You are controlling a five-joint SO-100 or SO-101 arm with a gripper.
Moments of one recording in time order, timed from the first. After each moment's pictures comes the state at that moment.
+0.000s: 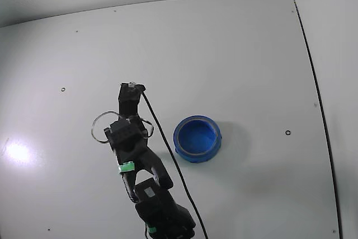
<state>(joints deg) -25.0 92.9 103.5 51.1 -39.6</state>
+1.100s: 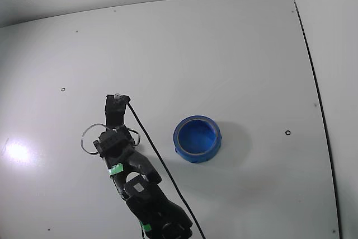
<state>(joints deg) -32.3 84.9 103.4 41.7 -35.9</state>
